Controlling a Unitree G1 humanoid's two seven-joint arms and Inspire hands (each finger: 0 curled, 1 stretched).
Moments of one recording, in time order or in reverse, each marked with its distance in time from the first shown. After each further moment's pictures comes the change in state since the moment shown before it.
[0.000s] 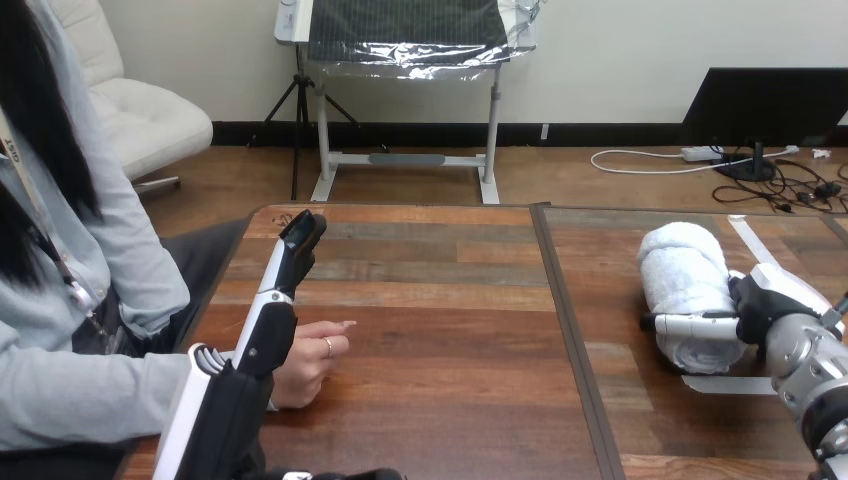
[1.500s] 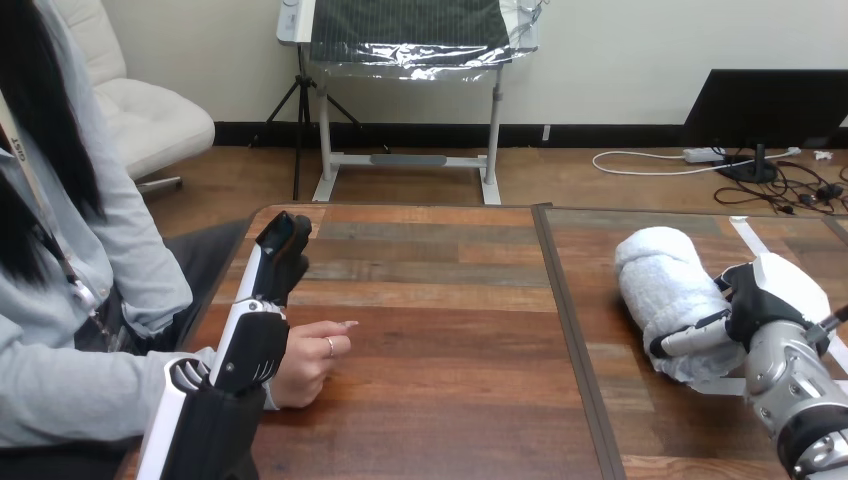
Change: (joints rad) left arm 0.093 0.007 -0.034 -0.123 -0.088 0.013 -0.040; right arm 0.047 0.058 -0.056 -0.016 0.058 -0.025 -0.241
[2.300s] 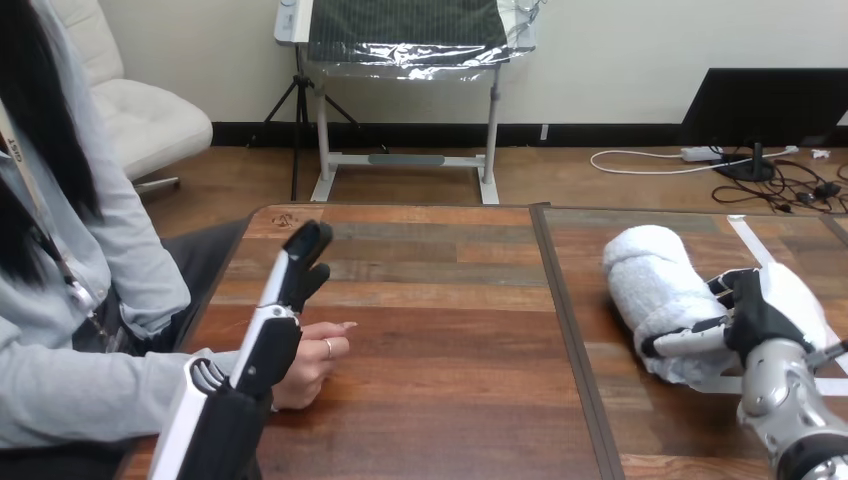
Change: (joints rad) left arm -0.004 -0.003 0.039 0.001 0.080 0.005 -0.006; right arm 0.059 0.018 -0.079 0.004 0.087 -0.147 -0.087
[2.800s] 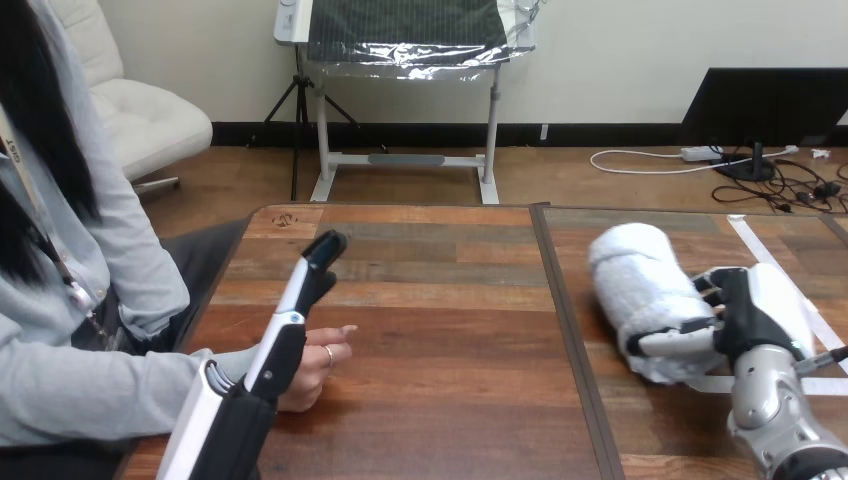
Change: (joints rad) left arm -0.001 0.000 0.040 0.001 0.083 0.008 0.011; right arm 0.027 0.017 -0.011 0.007 0.012 -0.108 -0.039
